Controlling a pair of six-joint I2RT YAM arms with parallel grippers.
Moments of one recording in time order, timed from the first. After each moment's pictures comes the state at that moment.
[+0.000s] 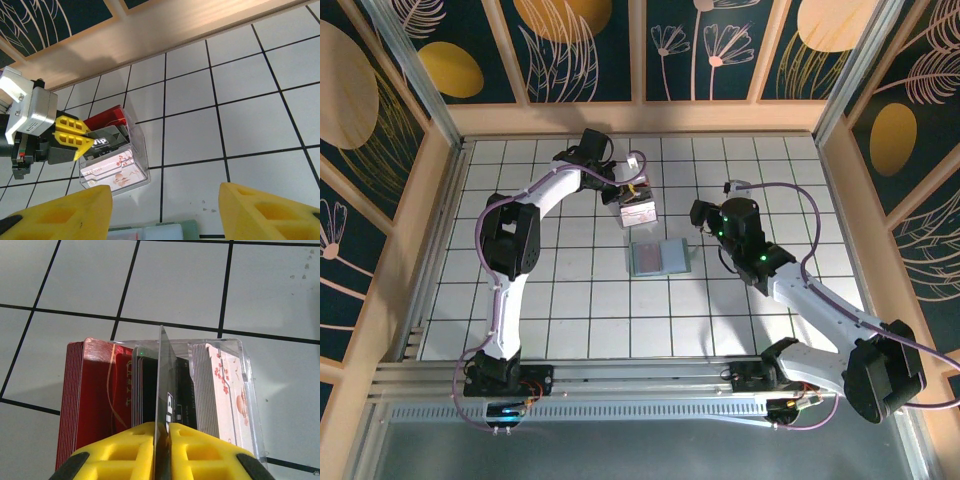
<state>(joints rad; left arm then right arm) -0.38 2.24 1.83 -0.59 0.54 0.87 0.55 1.12 0.72 -0.02 0.24 0.55</state>
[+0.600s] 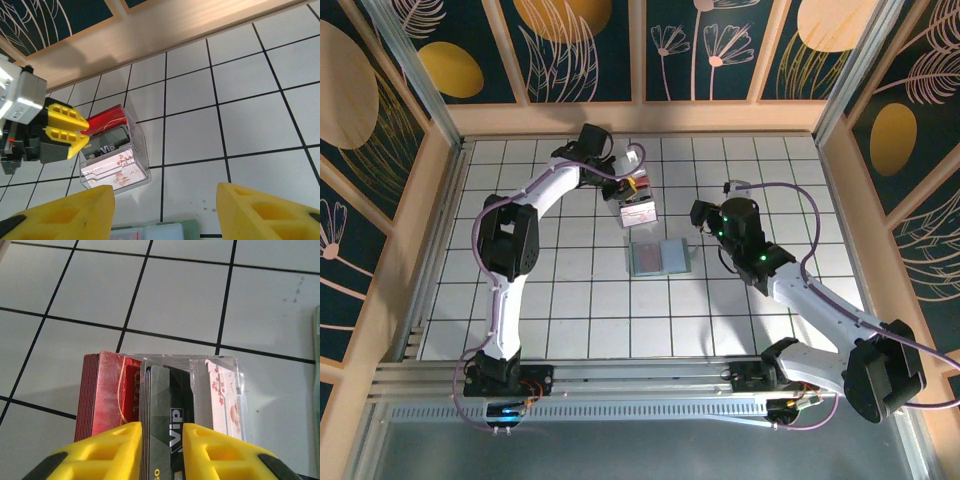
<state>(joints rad) -0.38 2.21 1.86 -0.62 0.55 0.80 0.55 1.12 0.72 -0.02 0.23 0.55</state>
